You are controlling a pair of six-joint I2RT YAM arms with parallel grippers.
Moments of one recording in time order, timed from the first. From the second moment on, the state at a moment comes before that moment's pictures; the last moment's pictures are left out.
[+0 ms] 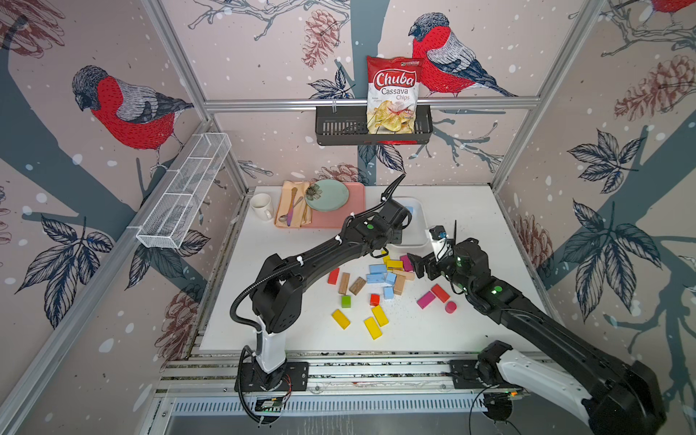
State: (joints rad) left arm -0.84 1.94 1.73 -0.59 -0.29 -0.55; right arm 0.57 0.95 0.62 -0.08 0.04 0.00
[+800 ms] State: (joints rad) left arm -0.79 2.47 2.35 -0.59 -0.25 -0.48; right arm 0.36 0.94 0.61 -0.09 0.10 0.18
